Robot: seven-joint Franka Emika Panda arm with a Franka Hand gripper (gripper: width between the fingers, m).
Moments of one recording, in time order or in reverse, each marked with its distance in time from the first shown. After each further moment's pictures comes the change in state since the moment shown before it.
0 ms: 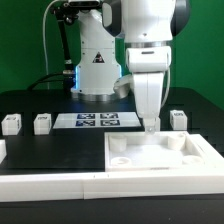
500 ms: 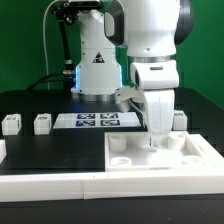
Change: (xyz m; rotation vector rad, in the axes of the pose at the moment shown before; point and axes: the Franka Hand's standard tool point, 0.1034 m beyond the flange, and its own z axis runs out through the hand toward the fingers) arm 0.002 0.017 0.028 0.060 -0.010 -0.213
